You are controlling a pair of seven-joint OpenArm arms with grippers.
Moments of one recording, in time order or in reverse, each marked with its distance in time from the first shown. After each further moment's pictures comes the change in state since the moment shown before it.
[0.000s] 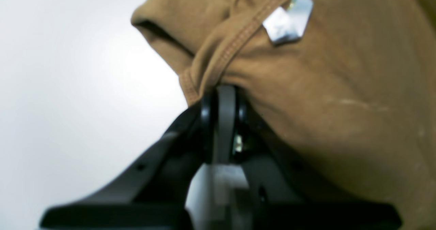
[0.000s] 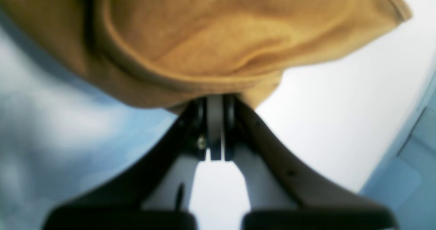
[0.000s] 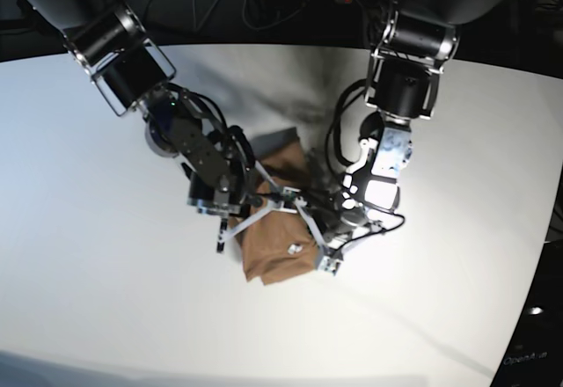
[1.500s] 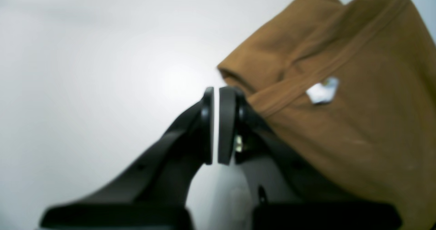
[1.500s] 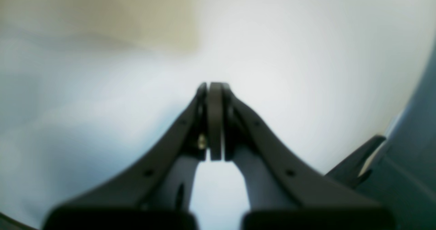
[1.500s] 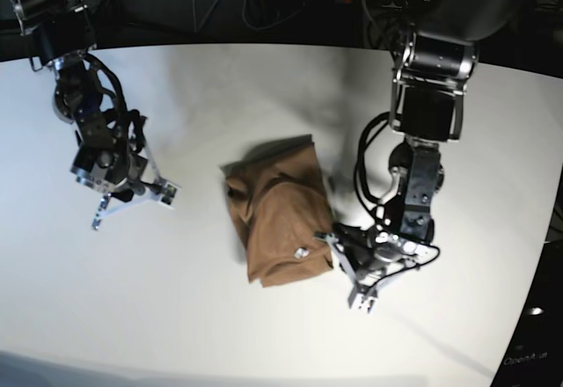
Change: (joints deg) left arm -4.3 -4.4 -4.0 7.1 0.4 -0.8 4.5; right arm -13.3 16.2 20.6 12.3 0.4 0.0 1.1
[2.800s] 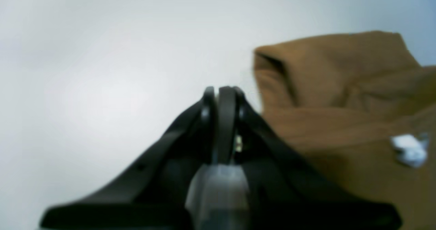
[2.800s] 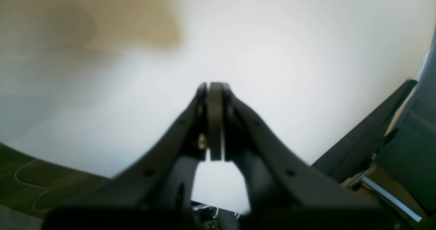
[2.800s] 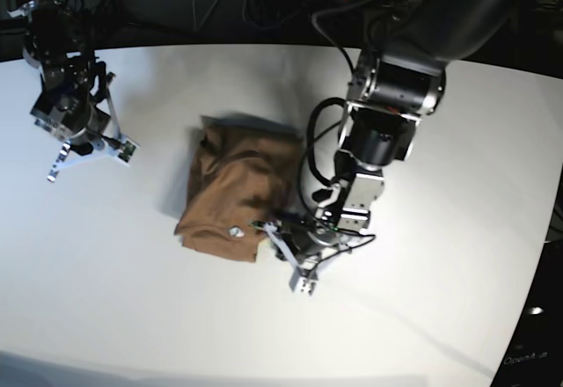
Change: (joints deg) left arm -9.6 9.8 0.2 -35.0 -0.5 -0.3 -26.6; right arm -17.4 3.7 13.0 12.7 0.1 0.0 0.0
